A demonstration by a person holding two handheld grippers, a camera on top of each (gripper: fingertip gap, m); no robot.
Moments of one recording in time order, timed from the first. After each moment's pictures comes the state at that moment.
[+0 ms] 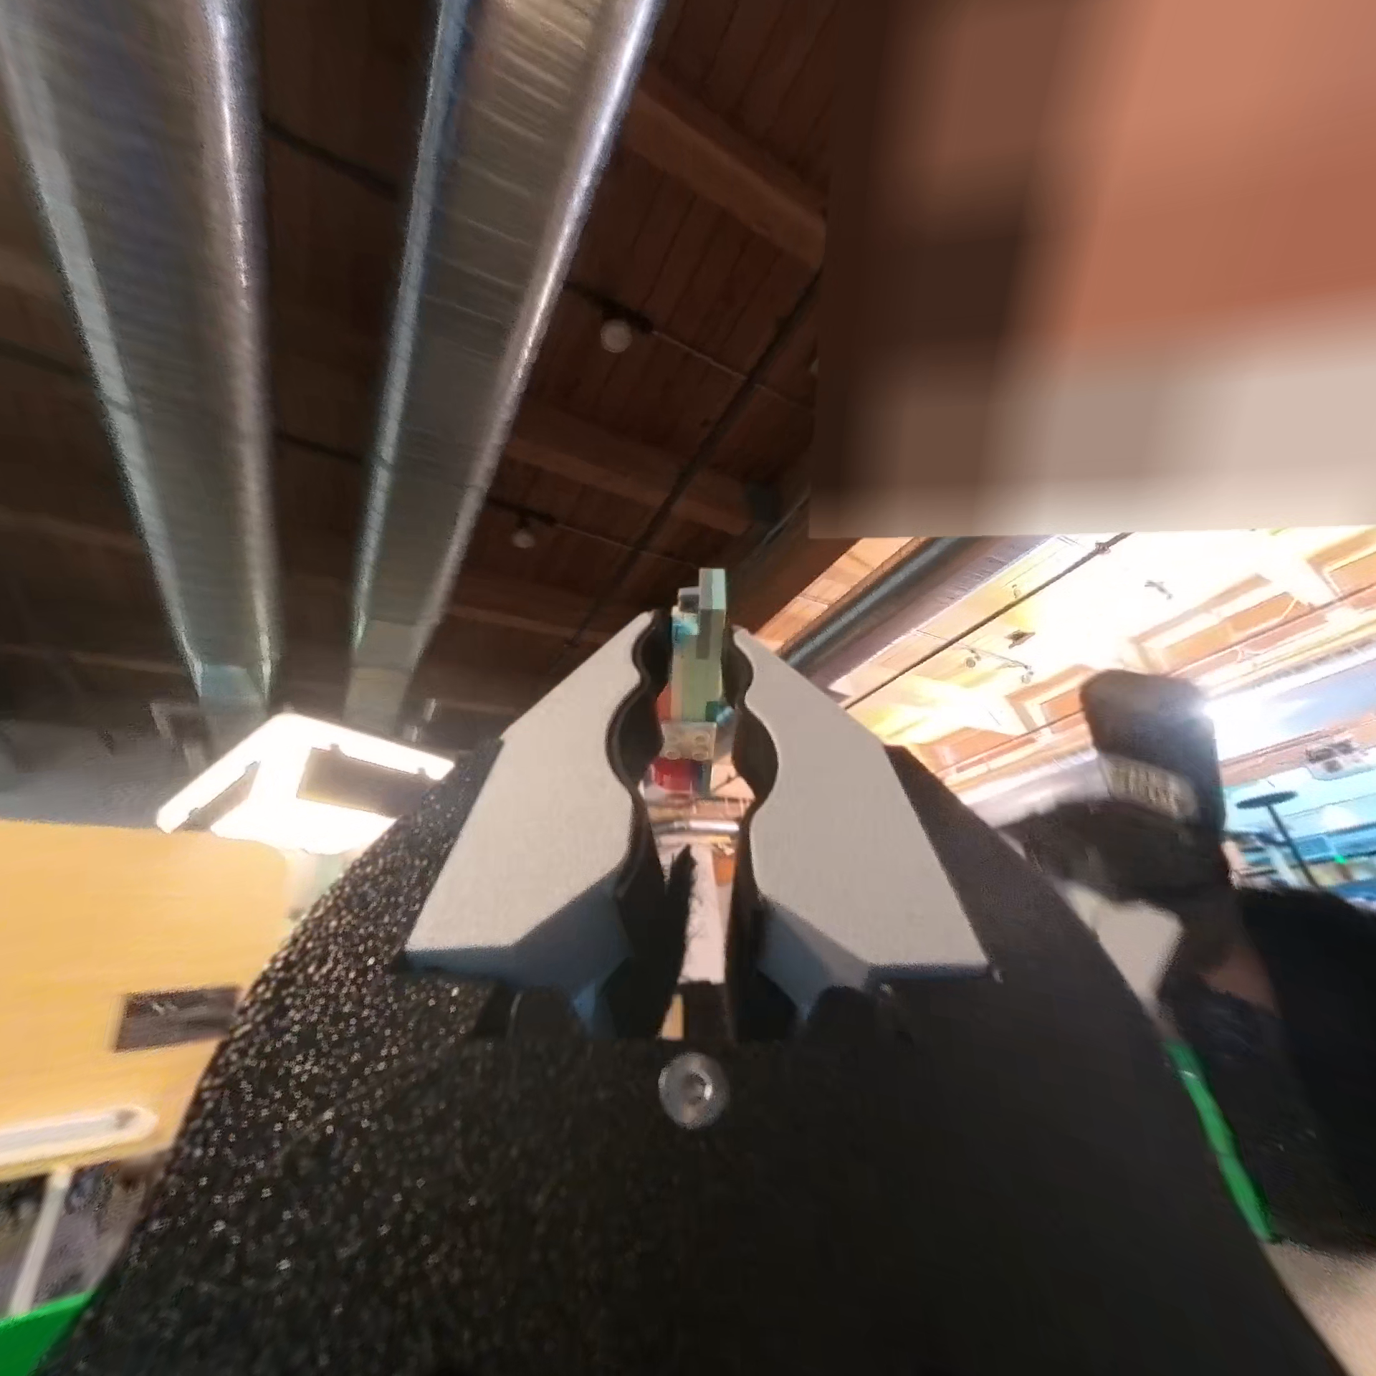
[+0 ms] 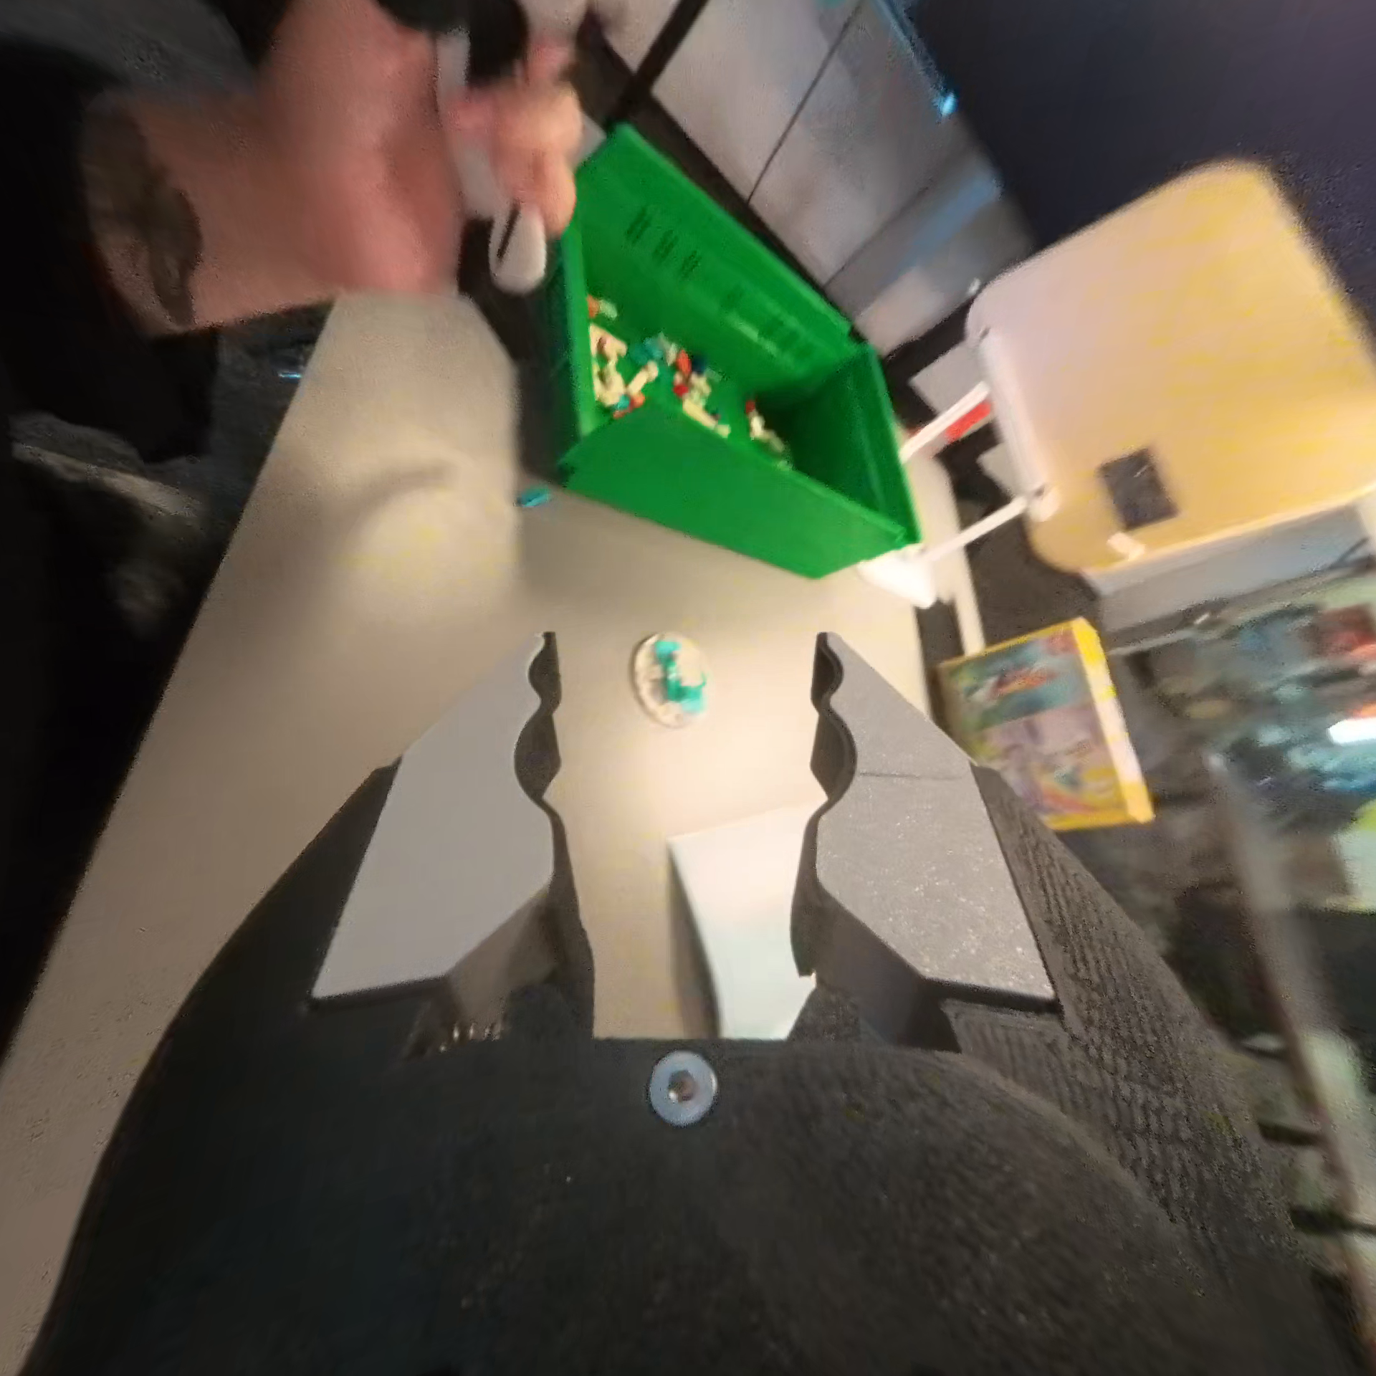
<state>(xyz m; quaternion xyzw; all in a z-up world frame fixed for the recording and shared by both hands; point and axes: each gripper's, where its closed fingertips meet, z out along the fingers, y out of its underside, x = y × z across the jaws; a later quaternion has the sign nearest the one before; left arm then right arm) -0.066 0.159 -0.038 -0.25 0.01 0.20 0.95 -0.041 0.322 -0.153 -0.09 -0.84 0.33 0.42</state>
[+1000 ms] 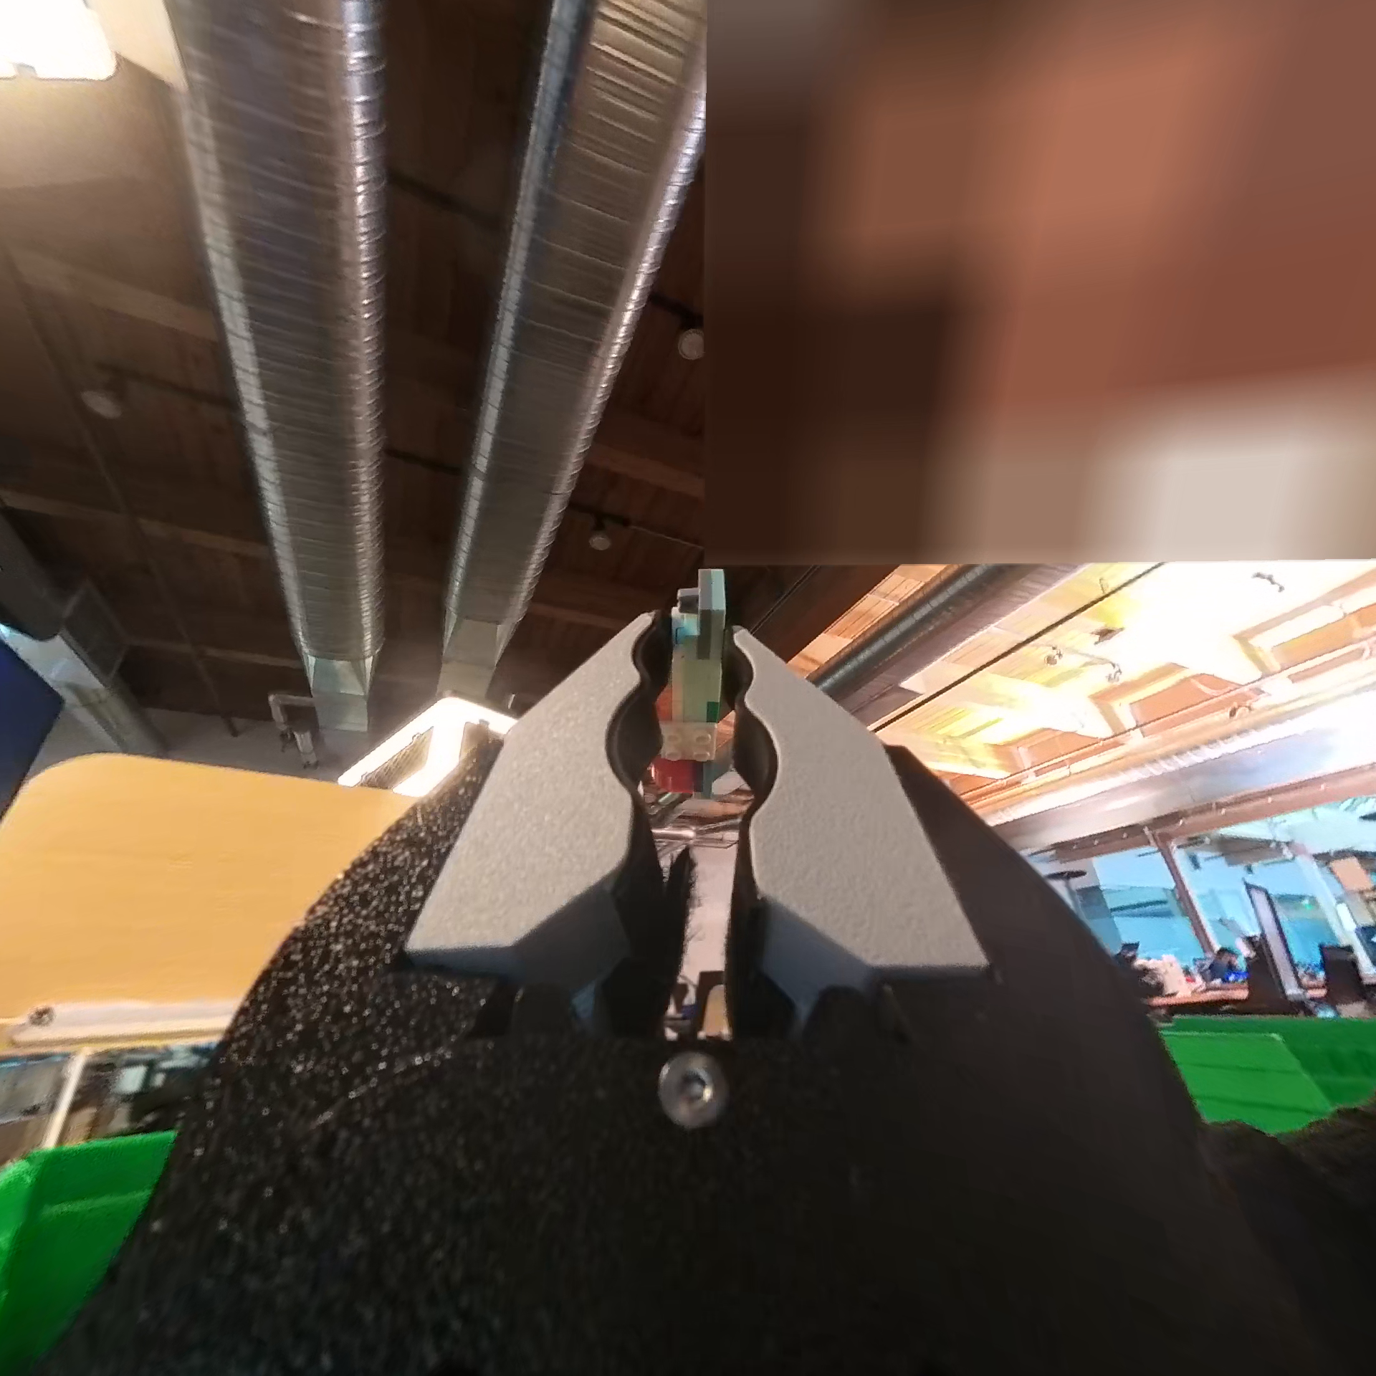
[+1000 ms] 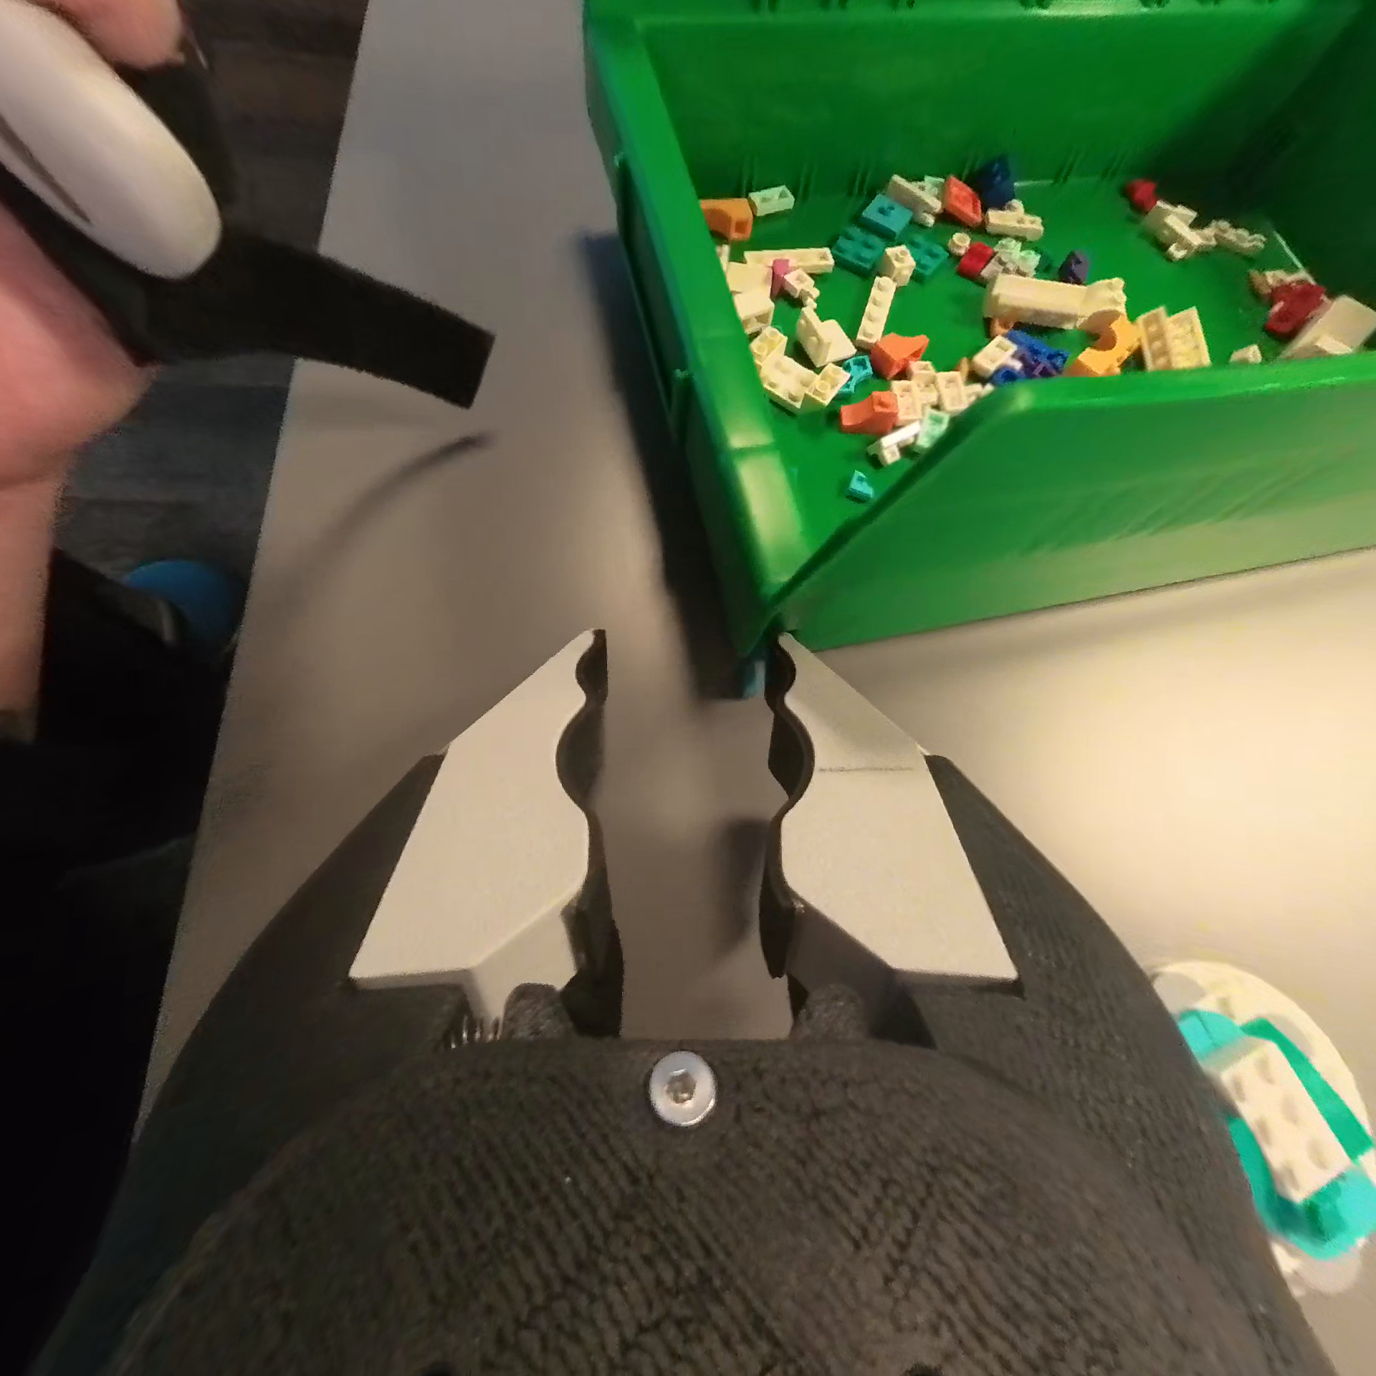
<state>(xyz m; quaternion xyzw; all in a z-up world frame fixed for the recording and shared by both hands) -0.102 0.075 -0.079 -0.24 -0.03 0.23 0.94 -0.168 0.165 -0.312 -0.29 -0.85 0.40 0.19</state>
